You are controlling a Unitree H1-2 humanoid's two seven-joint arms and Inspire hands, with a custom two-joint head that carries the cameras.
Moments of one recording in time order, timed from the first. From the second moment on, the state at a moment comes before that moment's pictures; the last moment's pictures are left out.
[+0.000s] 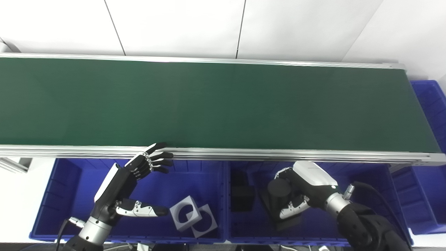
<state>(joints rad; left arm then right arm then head) 0.43 0.15 0.05 -0.08 -0.11 -0.44 -0.52 0.17 -0.45 0.34 -0.29 -0.78 0.18 0.50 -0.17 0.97</state>
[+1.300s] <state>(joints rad) 0.36 0.20 -0.08 -0.09 -0.14 -0.41 -0.44 0.41 -0.21 0.20 -0.35 -0.19 0.01 0.24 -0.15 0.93</state>
